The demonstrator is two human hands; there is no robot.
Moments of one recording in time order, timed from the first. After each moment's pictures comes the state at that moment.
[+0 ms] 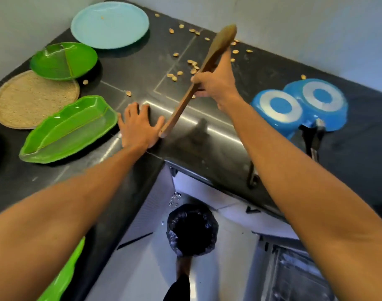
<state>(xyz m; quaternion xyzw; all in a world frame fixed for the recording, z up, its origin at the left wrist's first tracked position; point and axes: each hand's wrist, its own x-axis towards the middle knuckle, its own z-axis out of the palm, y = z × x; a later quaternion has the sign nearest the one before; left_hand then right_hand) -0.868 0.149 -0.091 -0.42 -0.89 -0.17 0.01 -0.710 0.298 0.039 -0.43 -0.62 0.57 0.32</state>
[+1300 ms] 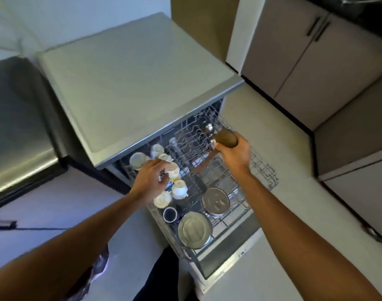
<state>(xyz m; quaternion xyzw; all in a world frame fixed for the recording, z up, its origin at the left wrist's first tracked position) -0.070 0.025 -0.132 -0.90 -0.35 -0.13 -0.23 0.186 -0.074 -0.078 -0.81 -0.23 0.23 0.50</state>
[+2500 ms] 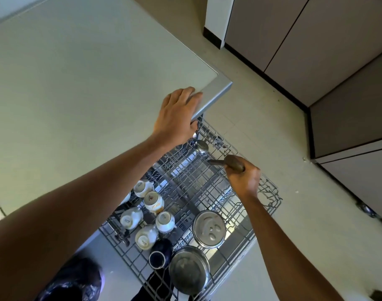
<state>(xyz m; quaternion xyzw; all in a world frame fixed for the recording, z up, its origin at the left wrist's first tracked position) 0.209 0.191 -0.099 -0.97 -0.22 -0.12 -0.07 0.289 -0.048 -0.187 -0.87 -0.23 0.18 0.40</state>
